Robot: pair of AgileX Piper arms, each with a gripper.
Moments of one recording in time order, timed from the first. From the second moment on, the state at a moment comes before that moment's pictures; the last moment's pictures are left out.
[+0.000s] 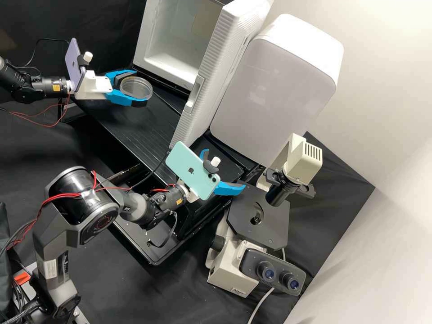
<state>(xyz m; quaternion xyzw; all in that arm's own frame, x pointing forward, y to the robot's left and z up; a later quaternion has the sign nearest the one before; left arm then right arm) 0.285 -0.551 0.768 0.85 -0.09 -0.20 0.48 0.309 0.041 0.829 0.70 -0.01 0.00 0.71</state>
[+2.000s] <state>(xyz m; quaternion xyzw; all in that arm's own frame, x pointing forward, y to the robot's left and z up) 0.463 -0.592 0.781 0.85 0.03 -0.08 0.51 0.309 0.041 0.829 0.70 -0.01 0.00 0.71</state>
